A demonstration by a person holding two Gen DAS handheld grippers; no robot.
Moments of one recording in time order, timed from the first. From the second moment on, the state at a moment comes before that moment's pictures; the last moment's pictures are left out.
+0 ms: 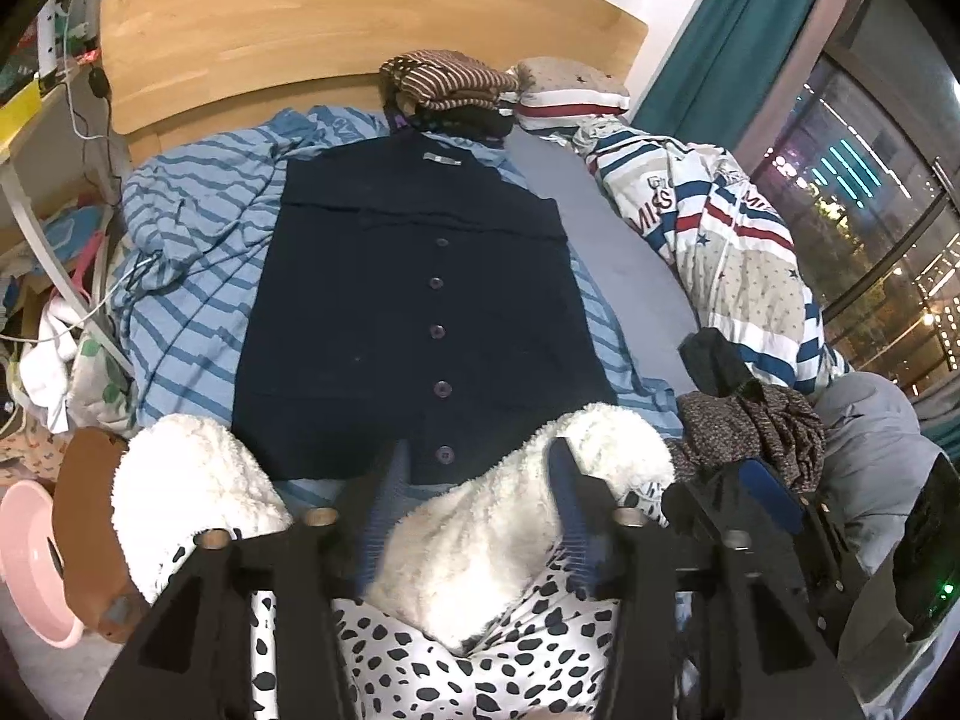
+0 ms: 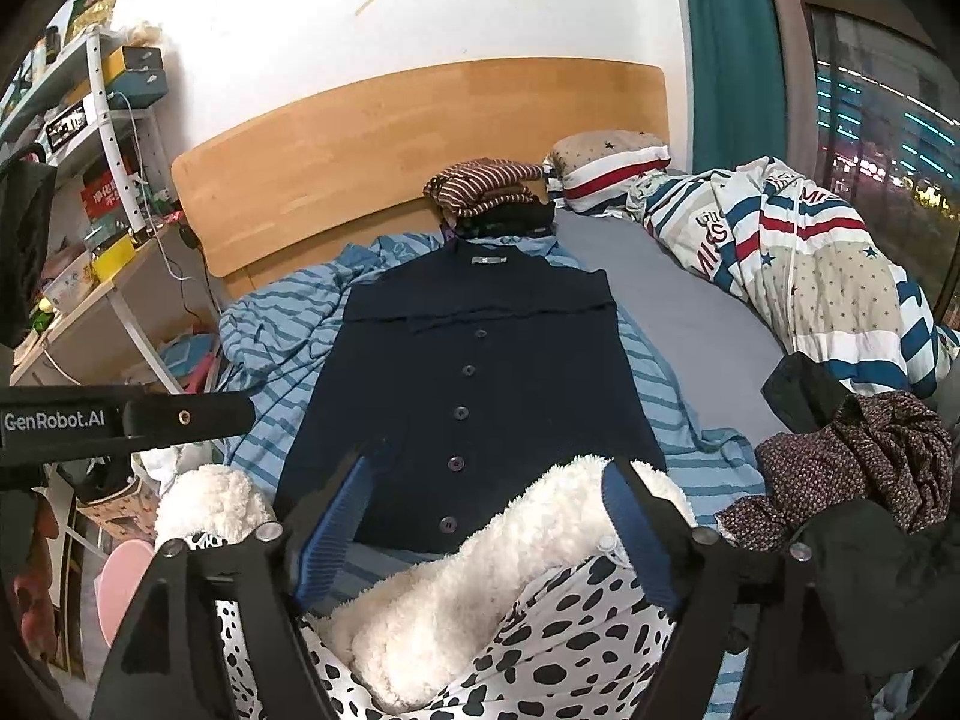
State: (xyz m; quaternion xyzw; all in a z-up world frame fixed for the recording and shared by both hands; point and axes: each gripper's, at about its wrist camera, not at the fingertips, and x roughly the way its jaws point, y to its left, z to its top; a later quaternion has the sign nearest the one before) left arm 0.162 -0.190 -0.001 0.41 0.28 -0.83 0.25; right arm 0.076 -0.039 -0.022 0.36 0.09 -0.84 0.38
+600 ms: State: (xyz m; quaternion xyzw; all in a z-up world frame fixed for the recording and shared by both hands) left arm 0.157 -0.185 -0.004 0.43 0.26 -0.83 0.25; right arm 0.069 -0.038 -0.025 0.38 0.10 -0.84 0.37
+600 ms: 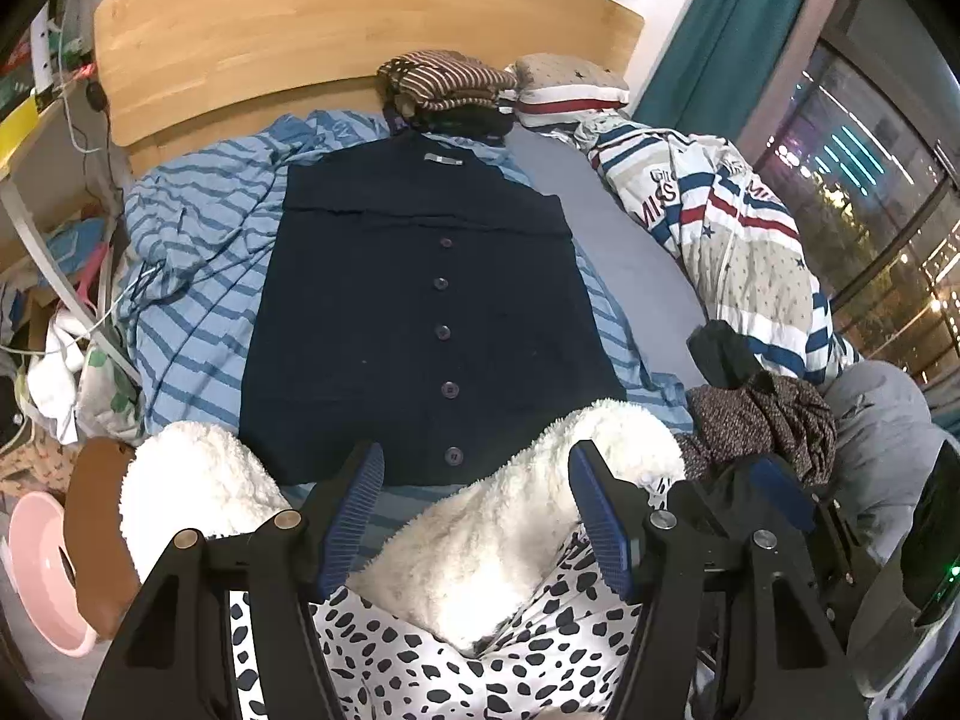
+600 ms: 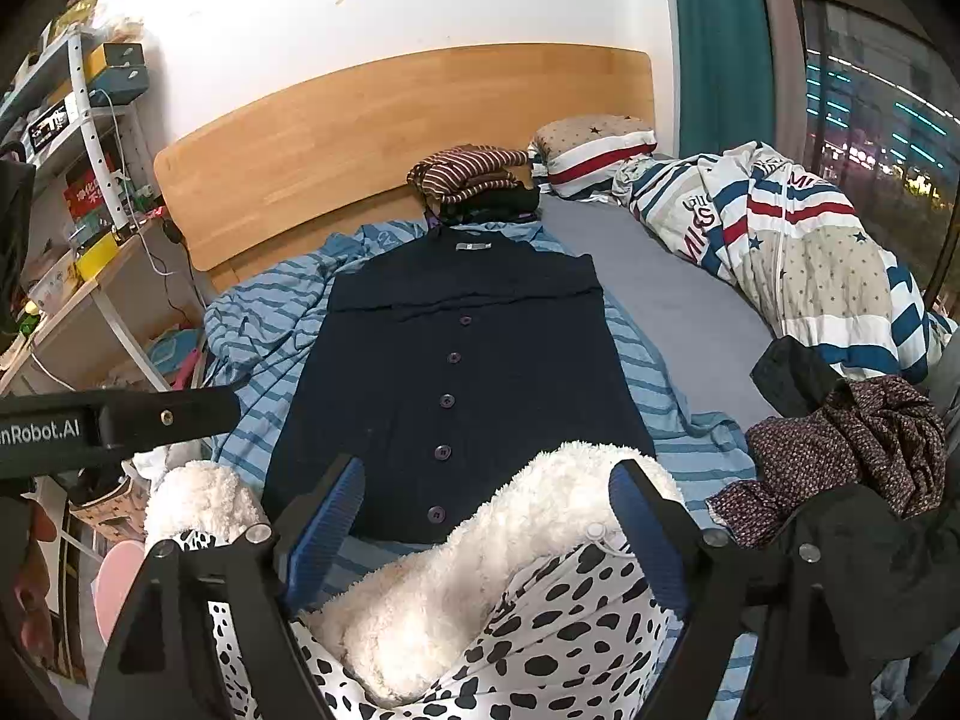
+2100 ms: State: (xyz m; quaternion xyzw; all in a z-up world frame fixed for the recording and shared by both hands) left arm 0.138 -0.206 -0.070 0.50 0.27 -0.78 0.26; right arm 0.047 -0.057 -0.086 0.46 0.14 -0.81 0.34
